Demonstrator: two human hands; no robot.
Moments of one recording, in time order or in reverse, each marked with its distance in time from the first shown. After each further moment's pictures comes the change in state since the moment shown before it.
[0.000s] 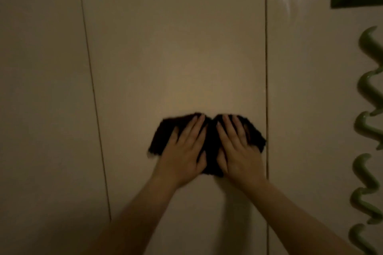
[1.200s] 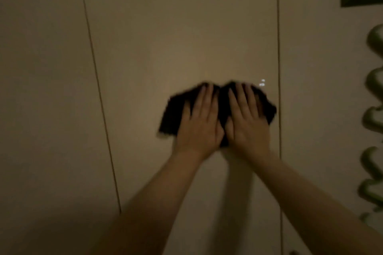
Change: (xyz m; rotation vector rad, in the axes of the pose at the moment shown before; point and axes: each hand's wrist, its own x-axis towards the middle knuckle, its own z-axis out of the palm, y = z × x) left_hand 0.060 -0.007 -0.029 0.061 0.042 -0.120; right_hand 0.066 -0.012 -0.011 -0.173 0.162 0.121
